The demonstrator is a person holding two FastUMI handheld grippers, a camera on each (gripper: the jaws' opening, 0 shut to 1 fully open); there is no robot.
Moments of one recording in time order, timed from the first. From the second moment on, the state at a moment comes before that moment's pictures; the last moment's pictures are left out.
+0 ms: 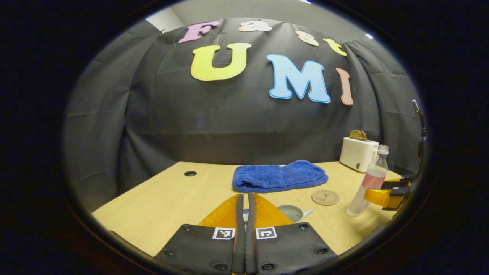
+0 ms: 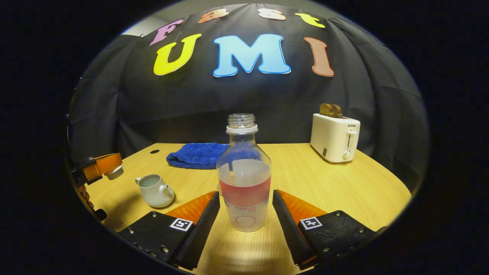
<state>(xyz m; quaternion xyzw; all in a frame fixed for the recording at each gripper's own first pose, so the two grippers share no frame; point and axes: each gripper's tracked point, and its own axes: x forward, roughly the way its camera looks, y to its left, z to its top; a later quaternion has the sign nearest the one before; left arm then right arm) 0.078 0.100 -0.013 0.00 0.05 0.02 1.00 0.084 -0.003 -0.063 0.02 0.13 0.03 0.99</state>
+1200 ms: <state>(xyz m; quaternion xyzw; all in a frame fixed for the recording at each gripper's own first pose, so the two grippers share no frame) 0.057 0.131 -0.030 -0.02 0.07 0.02 1.00 0.130 0.011 -0.028 -0.32 0.09 0.00 0.94</state>
